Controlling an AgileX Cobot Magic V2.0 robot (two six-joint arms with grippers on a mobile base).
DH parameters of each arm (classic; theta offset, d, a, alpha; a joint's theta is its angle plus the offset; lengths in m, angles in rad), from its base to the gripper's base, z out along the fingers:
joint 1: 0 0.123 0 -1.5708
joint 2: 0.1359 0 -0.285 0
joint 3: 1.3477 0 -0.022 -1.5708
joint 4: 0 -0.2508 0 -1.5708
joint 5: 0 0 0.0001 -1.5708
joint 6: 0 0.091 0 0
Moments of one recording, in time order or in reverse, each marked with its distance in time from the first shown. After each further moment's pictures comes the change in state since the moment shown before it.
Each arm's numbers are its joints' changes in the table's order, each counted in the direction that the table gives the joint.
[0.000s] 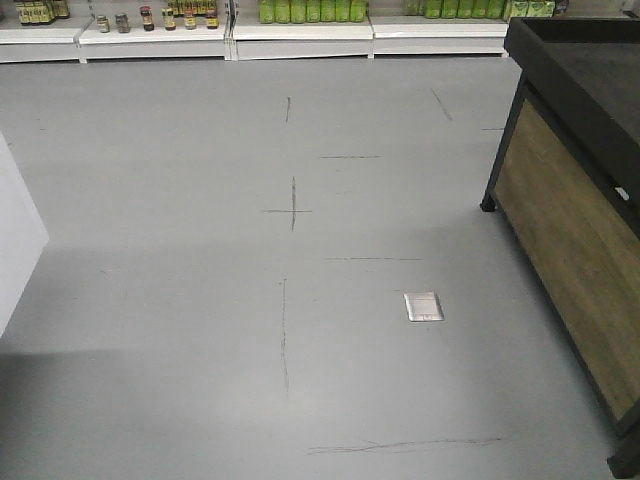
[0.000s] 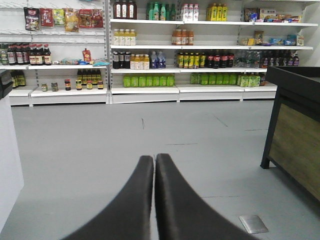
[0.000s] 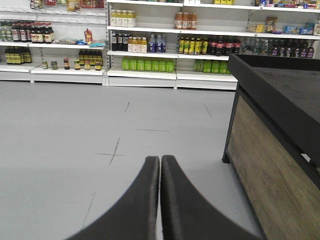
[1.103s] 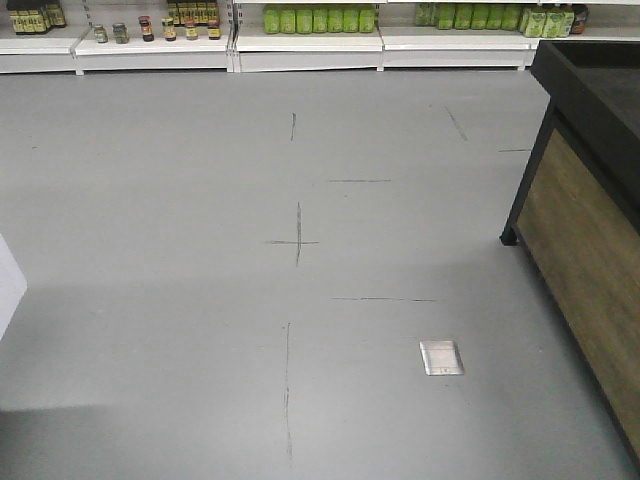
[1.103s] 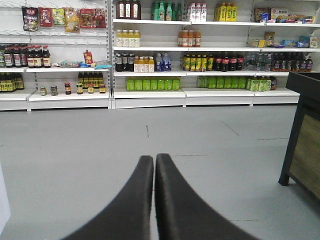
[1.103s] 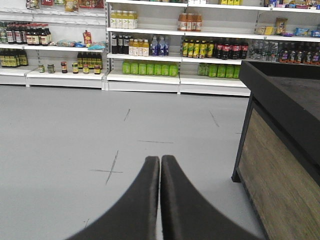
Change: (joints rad) left arm 0.000 0.000 0.000 0.000 0.000 0.000; right arm 0.000 0.000 0.000 0.000 0.000 0.000
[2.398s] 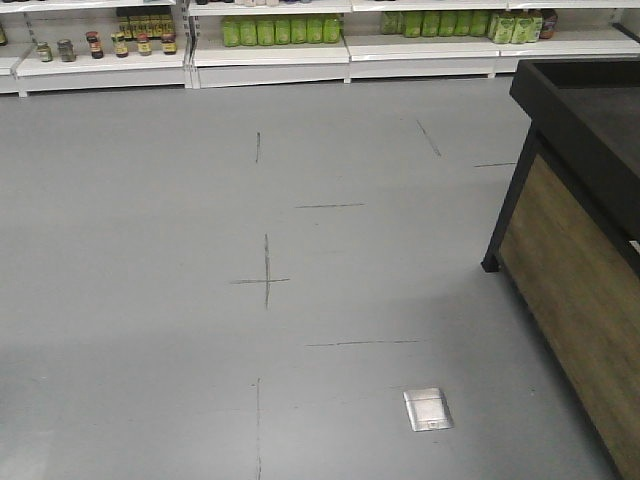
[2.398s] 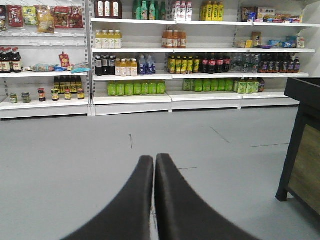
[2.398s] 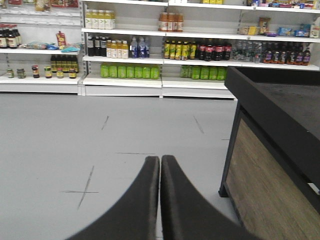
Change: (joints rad) left arm 0.000 0.000 0.000 0.000 0.000 0.000; right arm 0.000 0.000 0.000 0.000 0.000 0.000
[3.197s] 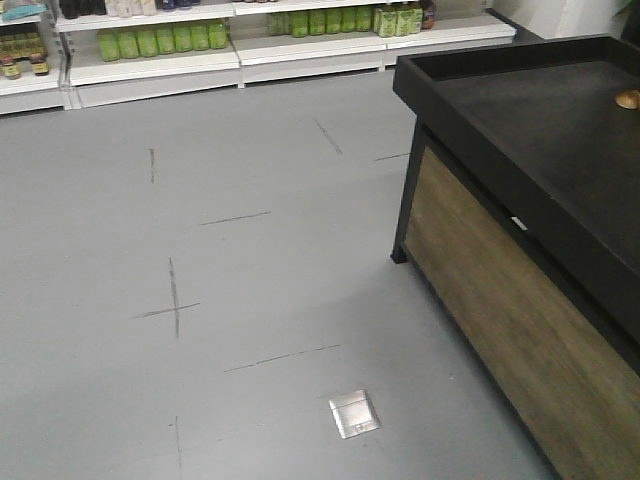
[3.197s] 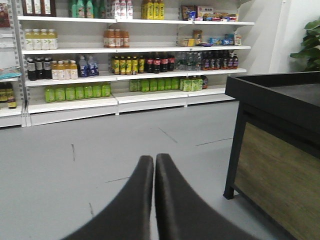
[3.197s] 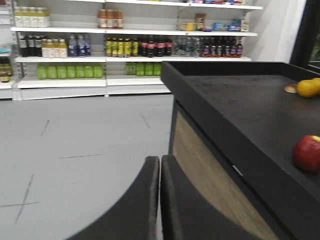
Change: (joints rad) left arm 0.000 0.000 0.000 0.000 0.000 0.000; right arm 0.000 0.000 0.000 0.000 0.000 0.000
